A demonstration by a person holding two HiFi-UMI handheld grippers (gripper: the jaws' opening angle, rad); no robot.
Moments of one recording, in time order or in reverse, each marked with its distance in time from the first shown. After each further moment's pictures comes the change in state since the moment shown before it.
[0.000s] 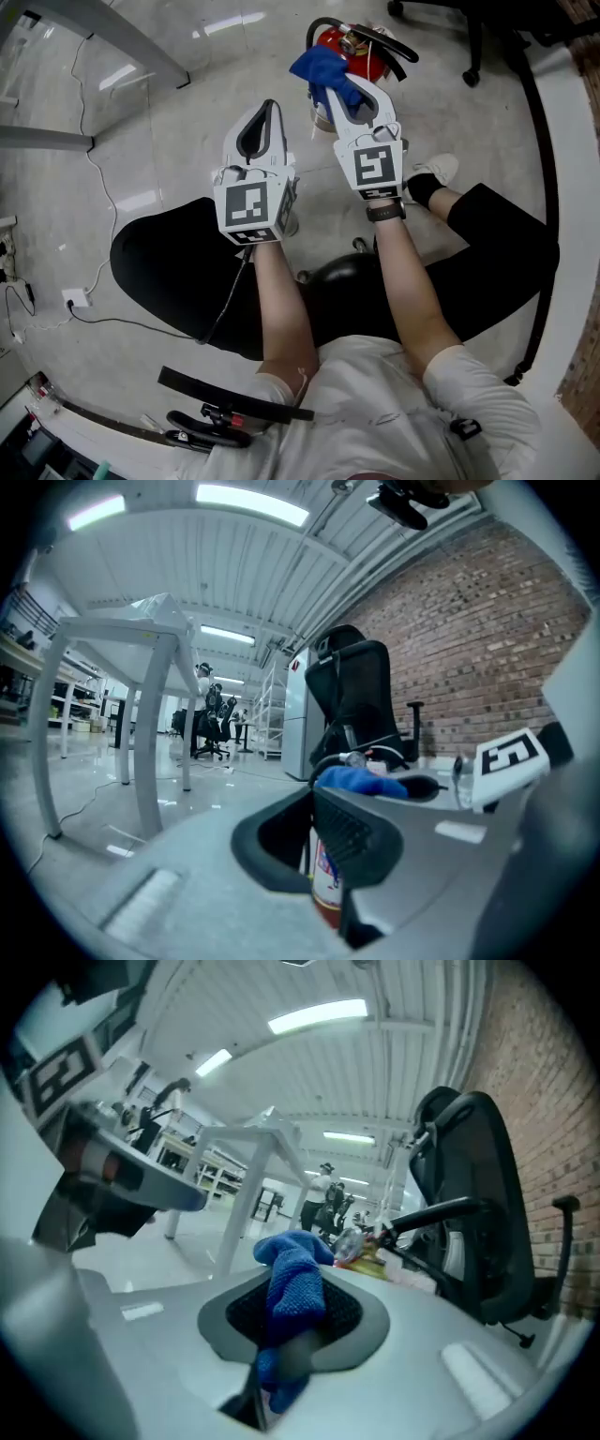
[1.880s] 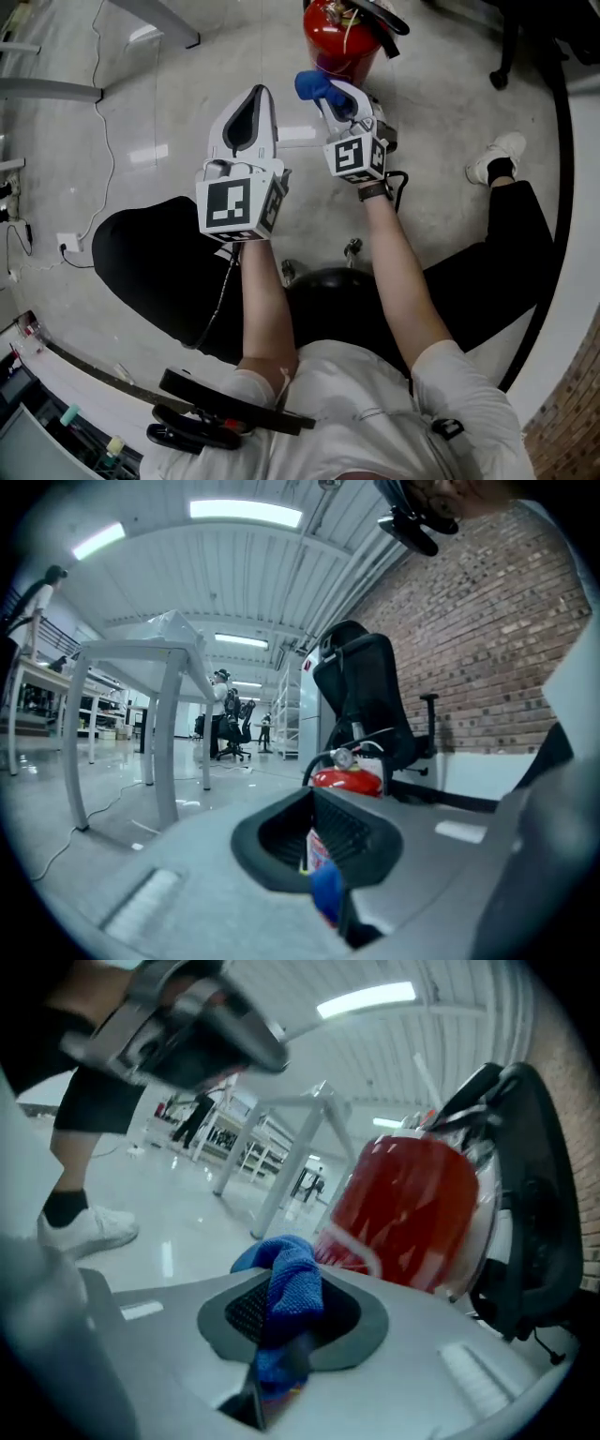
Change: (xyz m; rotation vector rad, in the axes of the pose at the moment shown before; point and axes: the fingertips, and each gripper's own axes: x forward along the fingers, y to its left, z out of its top) left arm -0.011 -0.044 -0.007 0.001 0.031 0.121; right arm 0.002 0.047 -0.131 -0.217 0.070 0.240
